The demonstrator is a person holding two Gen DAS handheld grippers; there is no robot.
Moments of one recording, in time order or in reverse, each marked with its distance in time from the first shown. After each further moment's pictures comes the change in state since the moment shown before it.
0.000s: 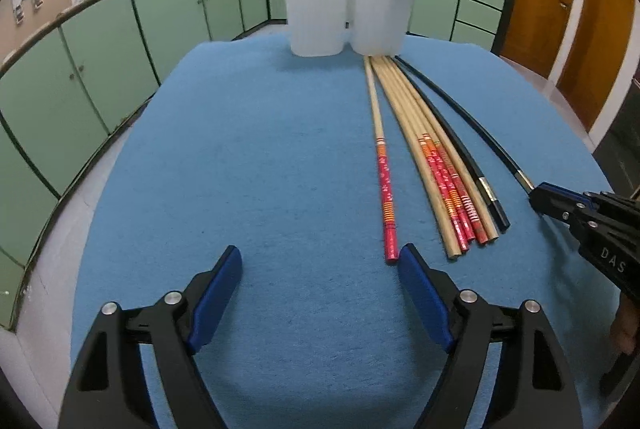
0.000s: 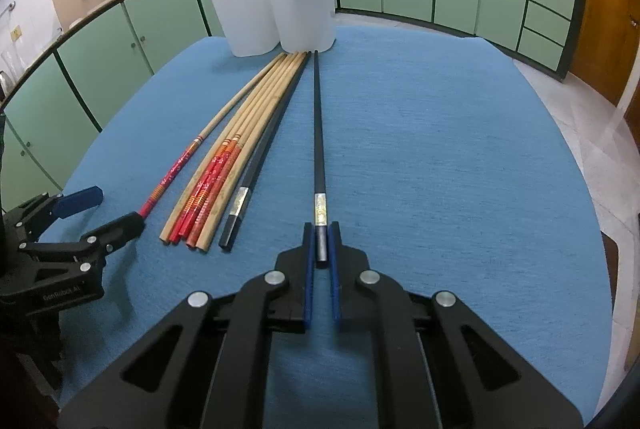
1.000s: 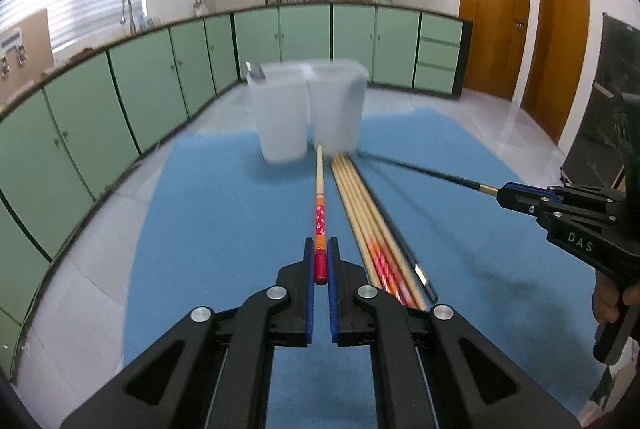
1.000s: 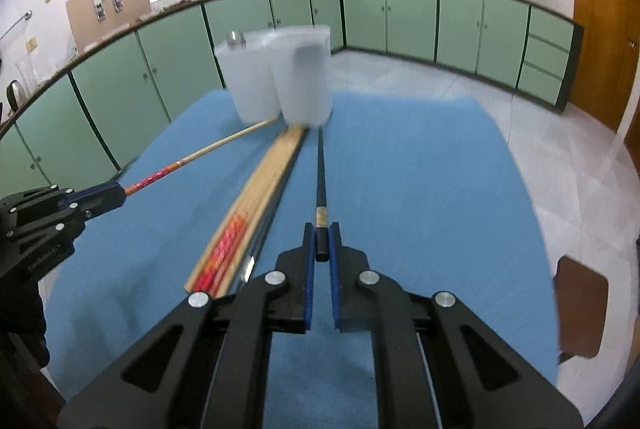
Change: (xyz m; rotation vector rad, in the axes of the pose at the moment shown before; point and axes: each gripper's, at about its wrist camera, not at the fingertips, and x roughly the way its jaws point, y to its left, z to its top) left arm -0.081 -0.001 0.041 0.088 -0.222 -0.082; right arm -0.062 -0.015 0.046 -0.027 -0.167 0.026
